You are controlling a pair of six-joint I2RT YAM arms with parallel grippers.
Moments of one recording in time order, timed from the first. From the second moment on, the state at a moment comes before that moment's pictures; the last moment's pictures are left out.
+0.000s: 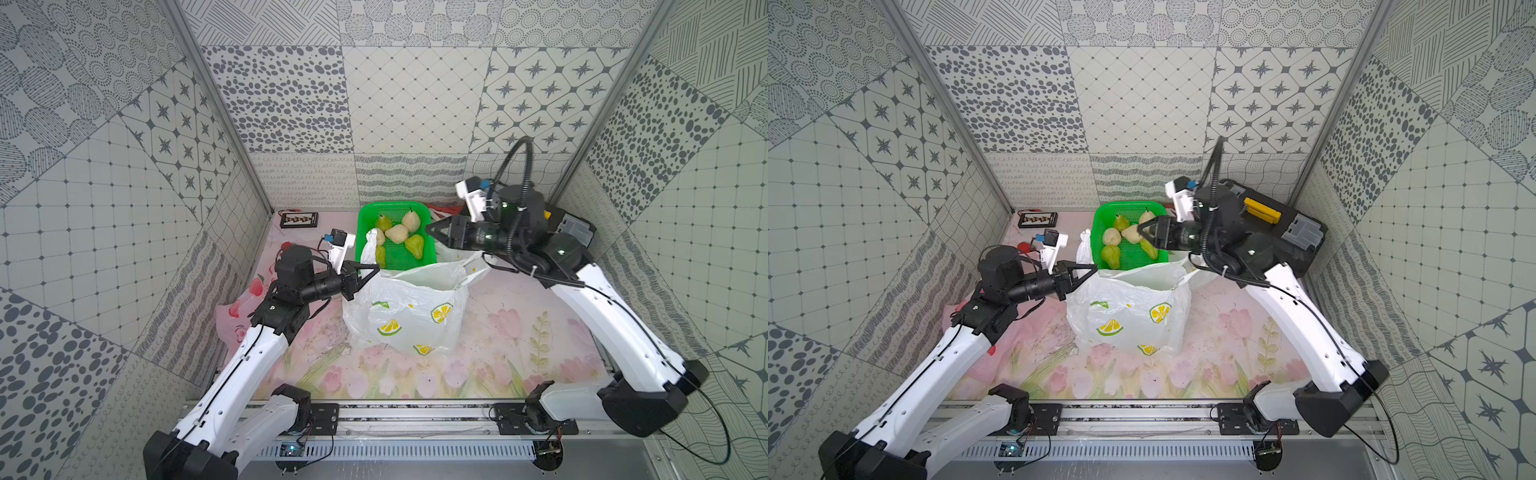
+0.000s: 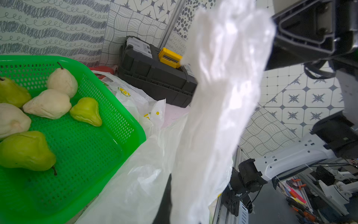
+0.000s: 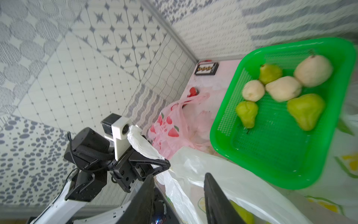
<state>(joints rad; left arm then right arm) -0.31 0.97 0.86 -0.17 0.77 -0.31 0.52 1.28 1.63 -0.67 -0.40 0.59</state>
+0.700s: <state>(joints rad) -0.28 1.06 0.99 -0.42 0.63 -0.30 0.58 0.92 0.76 -0.17 -0.31 0.50</state>
